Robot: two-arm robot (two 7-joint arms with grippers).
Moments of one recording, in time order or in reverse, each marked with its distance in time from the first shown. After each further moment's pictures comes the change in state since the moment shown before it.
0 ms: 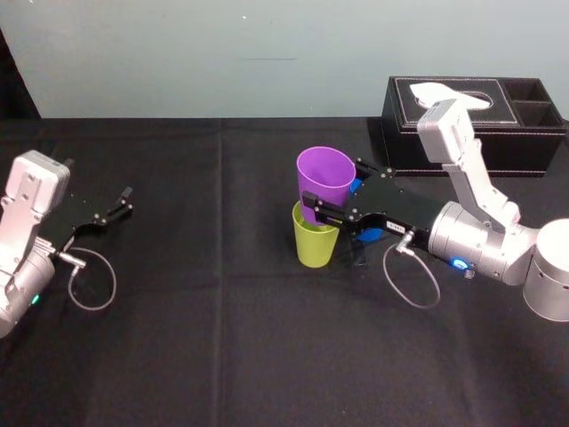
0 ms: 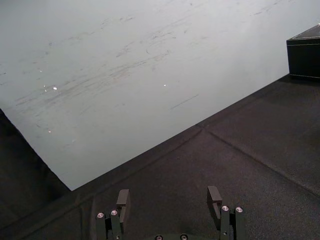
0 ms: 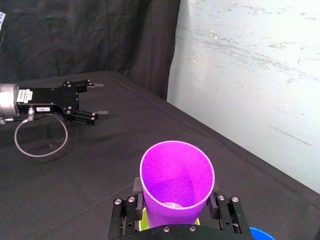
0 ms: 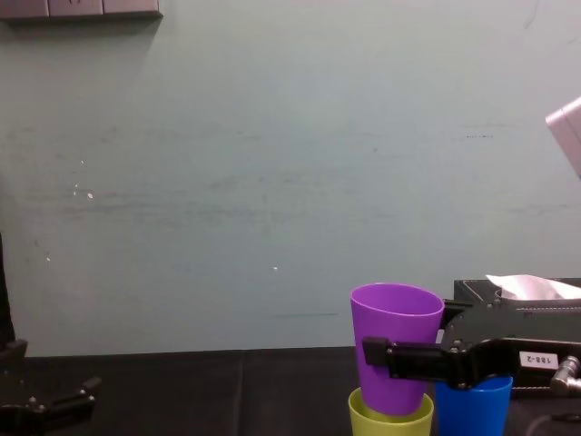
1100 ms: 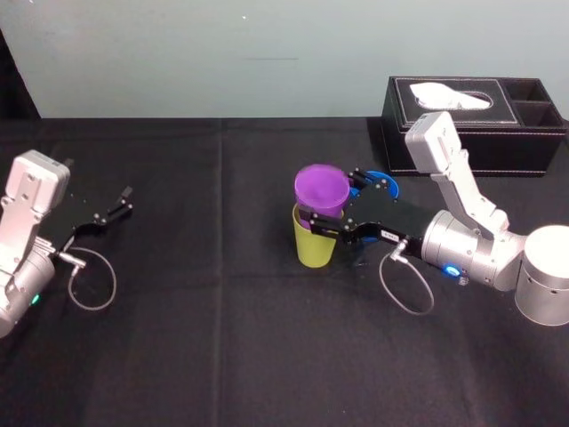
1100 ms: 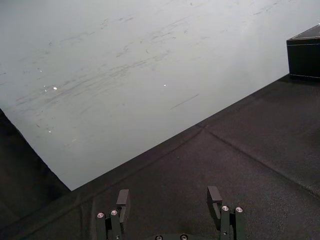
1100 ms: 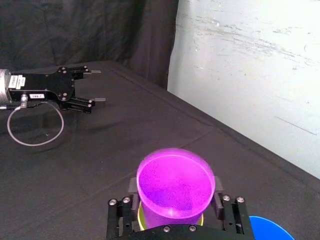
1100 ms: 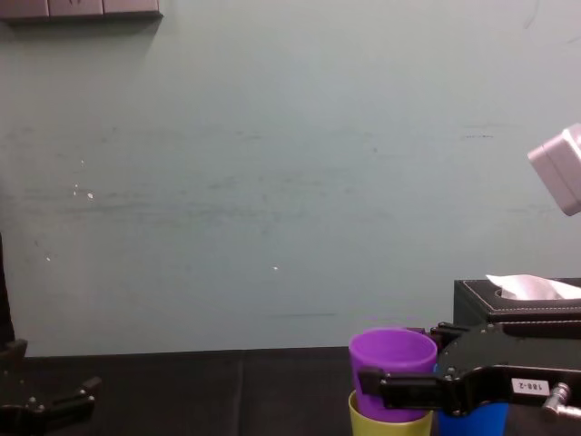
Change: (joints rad) left arm 0.000 0.000 0.000 0.000 0.000 0.000 0.000; right arm 0.012 -0.023 -0.015 0.057 -0.025 -0.007 0.006
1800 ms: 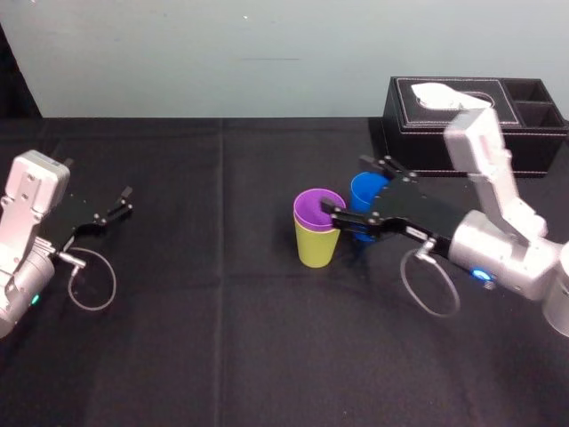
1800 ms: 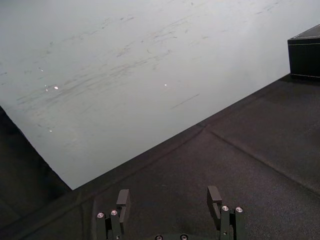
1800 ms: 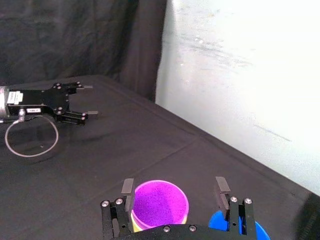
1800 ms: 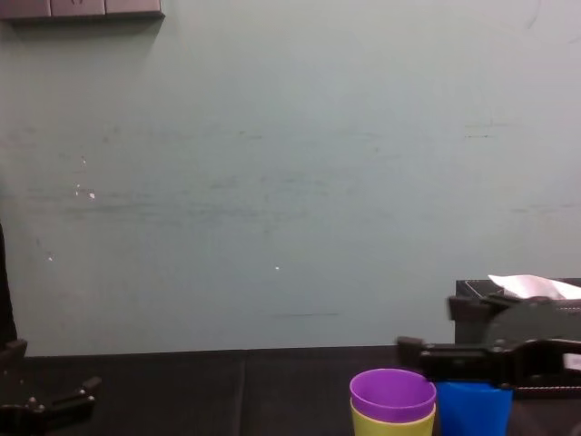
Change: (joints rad) left arm 0.000 0.000 0.000 0.000 0.000 0.000 0.000; right arm -0.098 0.054 0.079 -0.123 0.028 -0.017 -0.046
